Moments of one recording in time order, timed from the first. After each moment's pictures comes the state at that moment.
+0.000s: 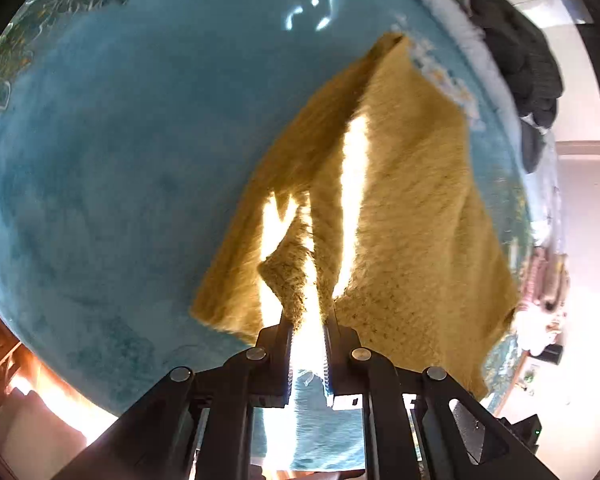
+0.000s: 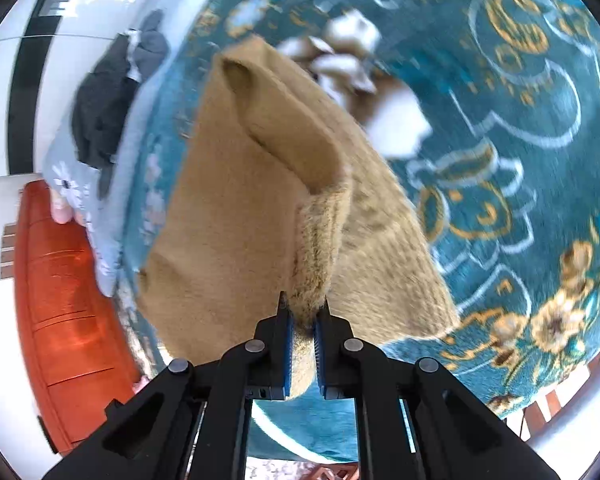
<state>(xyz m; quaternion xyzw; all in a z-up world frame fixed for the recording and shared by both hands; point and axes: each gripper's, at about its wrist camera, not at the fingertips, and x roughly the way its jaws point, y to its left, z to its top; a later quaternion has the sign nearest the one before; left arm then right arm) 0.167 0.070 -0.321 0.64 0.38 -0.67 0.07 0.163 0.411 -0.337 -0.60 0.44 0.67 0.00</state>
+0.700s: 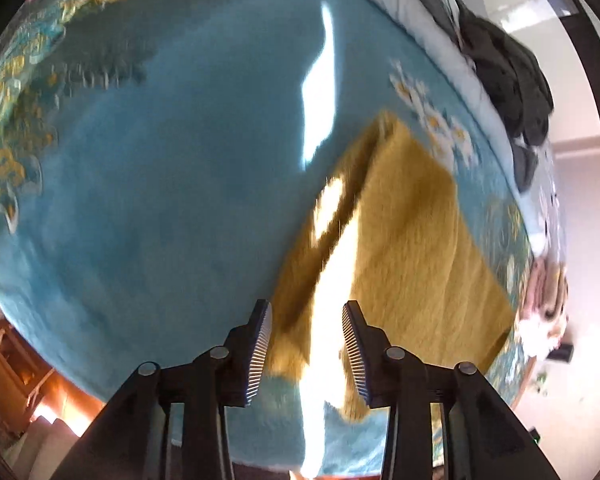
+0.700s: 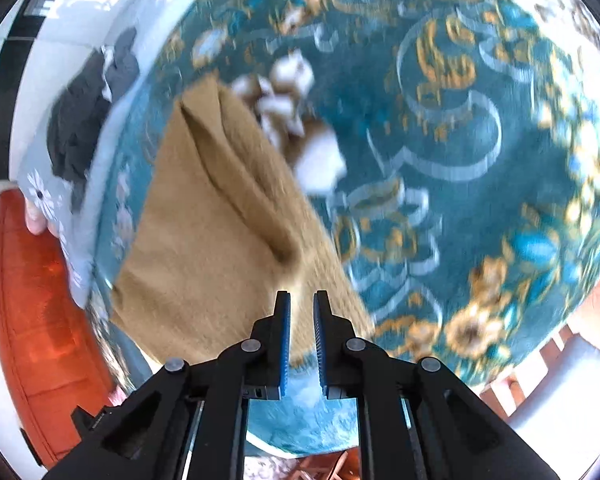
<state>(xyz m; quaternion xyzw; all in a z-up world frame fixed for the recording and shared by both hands) 0.139 0.006 -0.266 0.60 0.37 -0.70 0.08 0.156 0.454 -0.308 -0.60 0.41 0.69 0.05</state>
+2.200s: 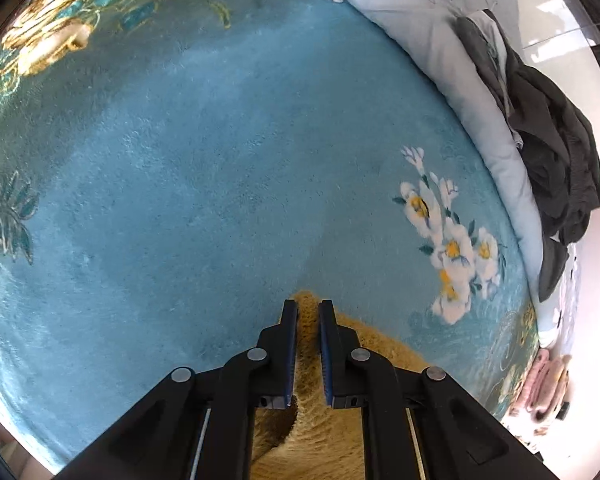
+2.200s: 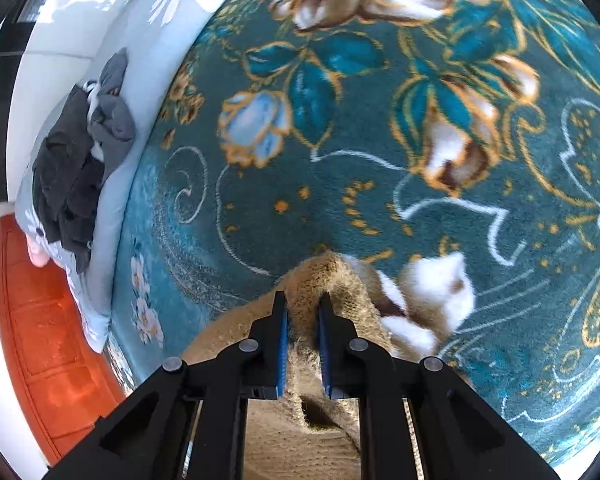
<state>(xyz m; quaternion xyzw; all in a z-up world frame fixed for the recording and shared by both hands) -0.017 -0.019 -0.313 0.59 0.39 -0.70 0.12 -0.024 0.471 -0.343 -0.61 0.42 0.67 0.03</state>
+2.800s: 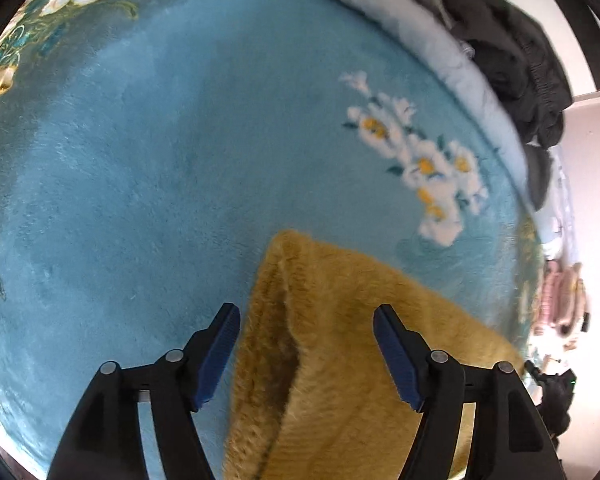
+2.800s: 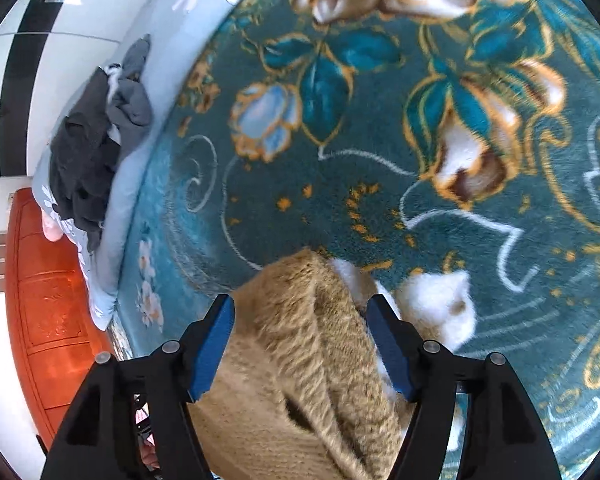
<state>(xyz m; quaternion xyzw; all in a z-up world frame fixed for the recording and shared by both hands) -0.017 0.014 -0.328 0.64 0.31 -0.71 0.02 -0.022 0.477 -0.361 -0.61 0.41 0.68 -0.01</state>
